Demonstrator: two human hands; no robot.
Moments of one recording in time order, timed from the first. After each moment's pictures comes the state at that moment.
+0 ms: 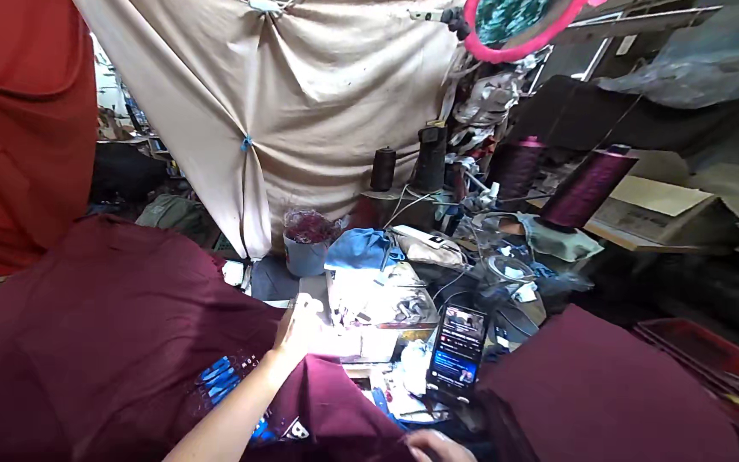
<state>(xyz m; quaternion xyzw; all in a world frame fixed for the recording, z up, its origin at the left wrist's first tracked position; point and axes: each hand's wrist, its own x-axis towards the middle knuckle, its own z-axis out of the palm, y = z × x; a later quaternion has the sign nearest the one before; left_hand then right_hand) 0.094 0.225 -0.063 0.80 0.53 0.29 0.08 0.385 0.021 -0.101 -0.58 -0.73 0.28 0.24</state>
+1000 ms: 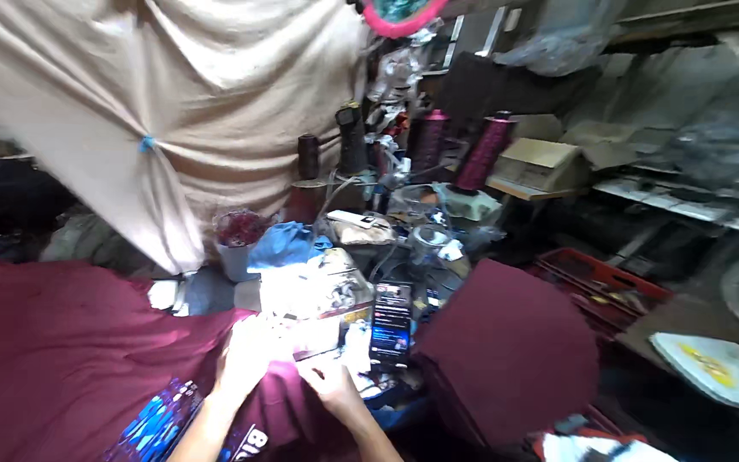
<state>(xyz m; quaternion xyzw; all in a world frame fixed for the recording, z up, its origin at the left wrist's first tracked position) 0.111 0.205 -0.088 0.83 0.51 0.23 0.00 0.308 0.117 -0.095 -0.58 -0.63 0.35 0.38</state>
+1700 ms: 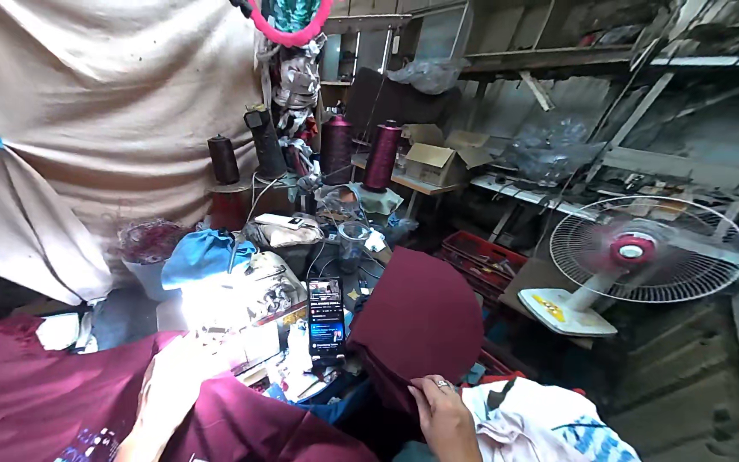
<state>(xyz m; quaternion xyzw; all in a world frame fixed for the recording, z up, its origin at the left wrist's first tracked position) 0.107 0.209 -0.083 0.85 0.43 0.31 0.03 0.457 -0.050 -0.081 -0.79 -0.50 -0.15 0.34</state>
